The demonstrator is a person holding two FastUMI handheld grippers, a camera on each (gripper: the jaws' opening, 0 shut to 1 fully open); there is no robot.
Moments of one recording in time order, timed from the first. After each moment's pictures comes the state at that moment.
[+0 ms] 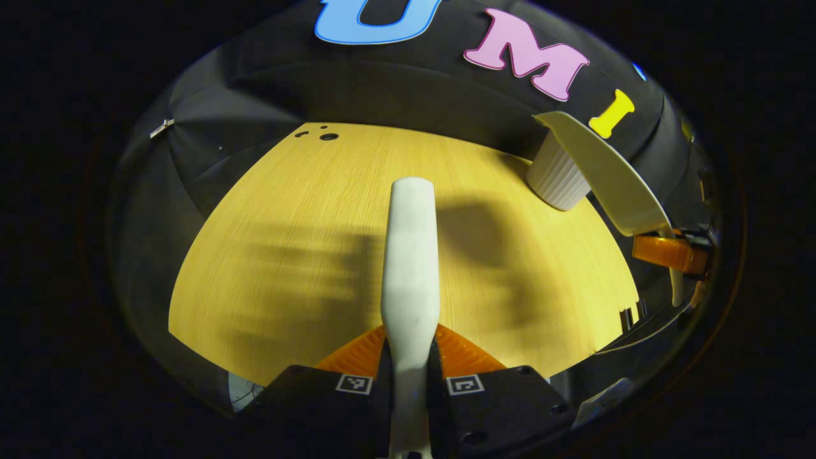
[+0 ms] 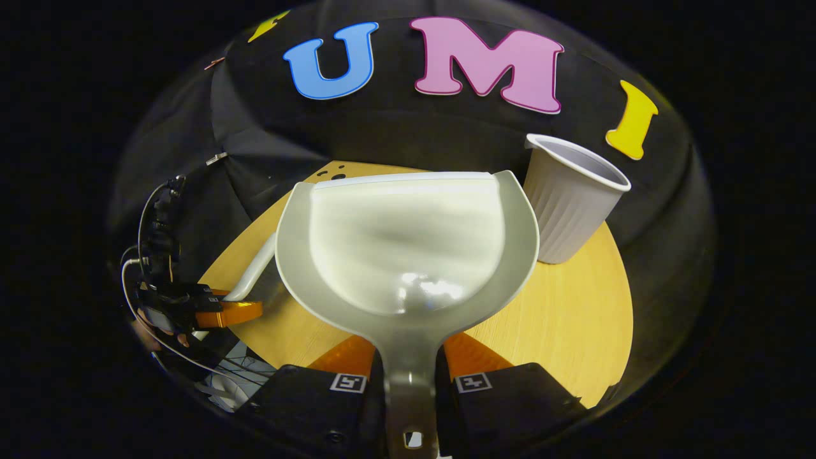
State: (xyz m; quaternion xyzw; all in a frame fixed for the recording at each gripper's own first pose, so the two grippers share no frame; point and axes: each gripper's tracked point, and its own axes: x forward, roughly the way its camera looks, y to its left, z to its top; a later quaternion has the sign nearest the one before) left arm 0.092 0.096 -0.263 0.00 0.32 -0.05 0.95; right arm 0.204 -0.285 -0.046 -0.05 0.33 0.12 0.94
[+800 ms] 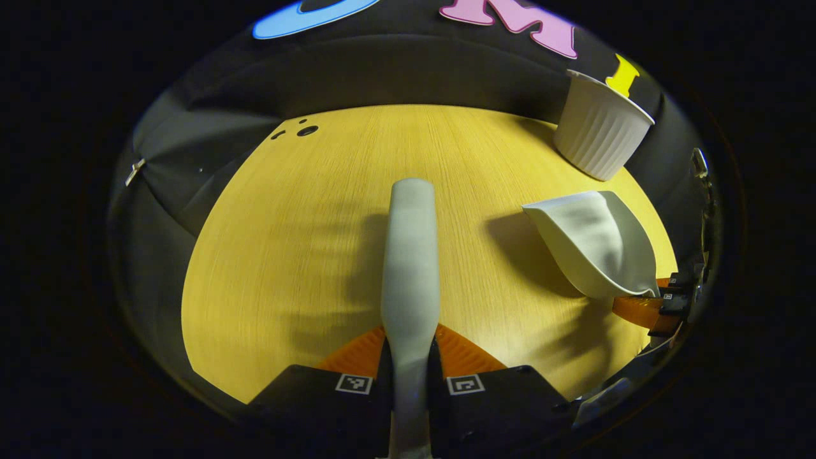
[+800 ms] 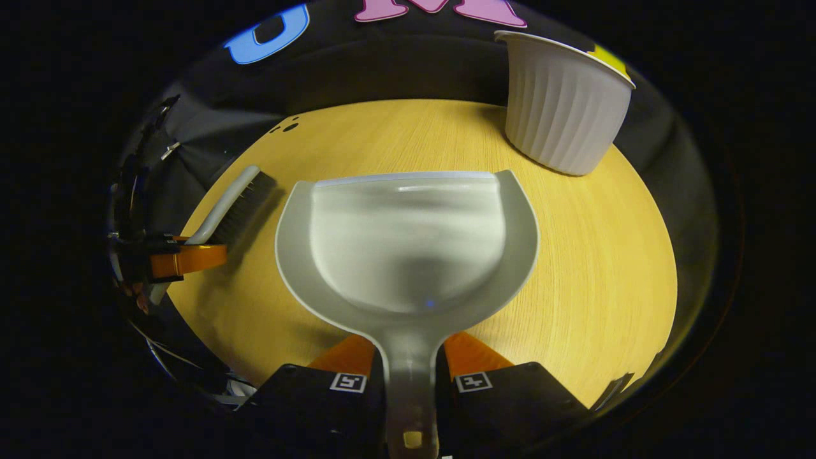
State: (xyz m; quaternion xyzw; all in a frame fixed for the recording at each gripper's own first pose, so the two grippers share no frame) left arm 0.184 0.075 -0.294 0.10 0.37 -0.01 0.92; right arm 0.242 -0.322 -0.196 0.00 0.44 0.08 0.90
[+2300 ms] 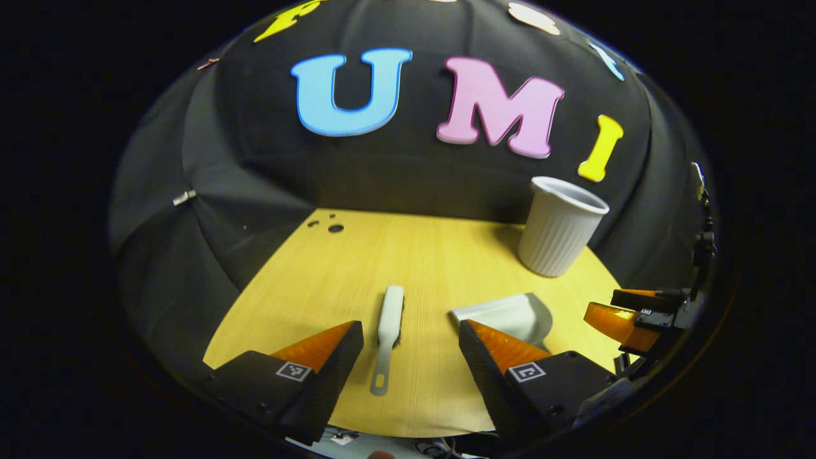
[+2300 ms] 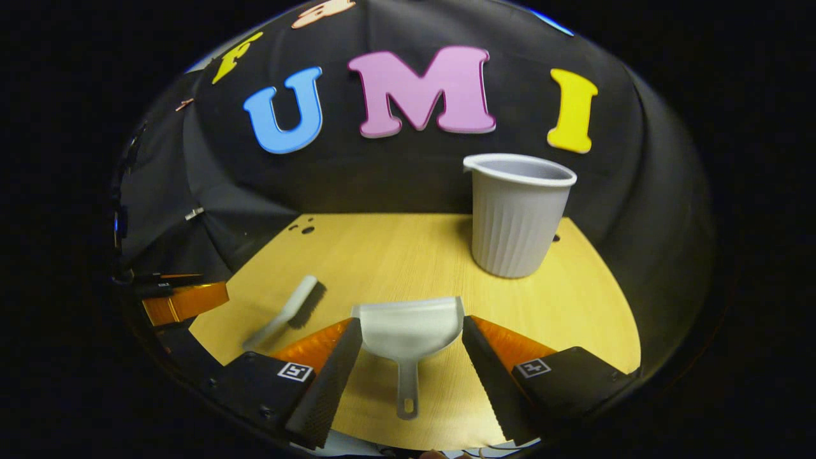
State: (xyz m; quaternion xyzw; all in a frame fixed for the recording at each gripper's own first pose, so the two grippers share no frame) left arm 0.068 0.008 -0.107 0.04 0.11 0.00 0.99; right arm 0.213 -0.350 0.024 0.01 0.17 0.06 0.98
